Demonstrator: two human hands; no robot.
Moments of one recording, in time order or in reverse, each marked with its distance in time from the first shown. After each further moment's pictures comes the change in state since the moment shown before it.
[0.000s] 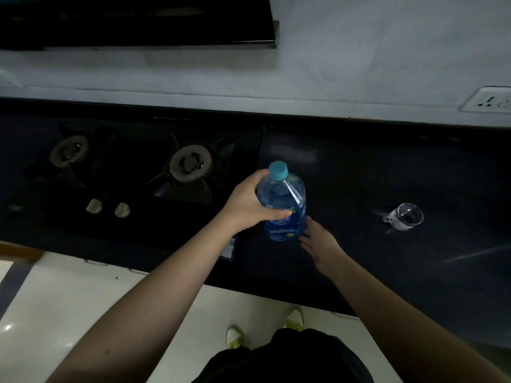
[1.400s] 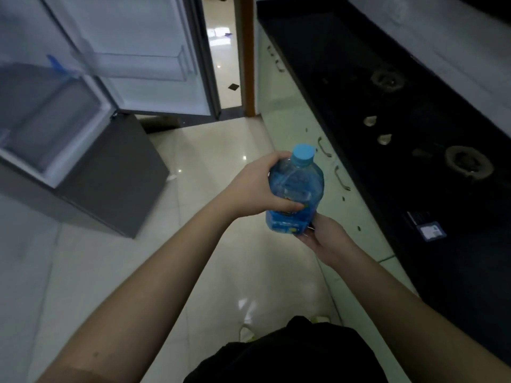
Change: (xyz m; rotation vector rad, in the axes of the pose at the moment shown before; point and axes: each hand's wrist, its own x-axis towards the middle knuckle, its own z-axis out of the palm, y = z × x) left_hand -0.545 -0.040 -0.070 0.047 0.902 -0.341; right_hand -0.256 0.246 0.234 -0.628 -0.792 0.032
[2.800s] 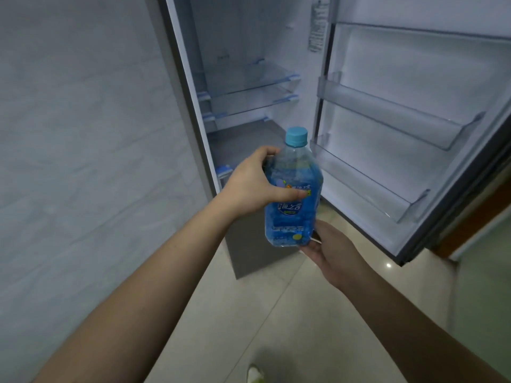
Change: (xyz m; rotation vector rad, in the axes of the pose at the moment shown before) left_hand -0.004 -0.129 -0.383 0.108 1.005 -0.463; right_hand 0.156 -0.113 0.466 -0.364 -0.891 0.081
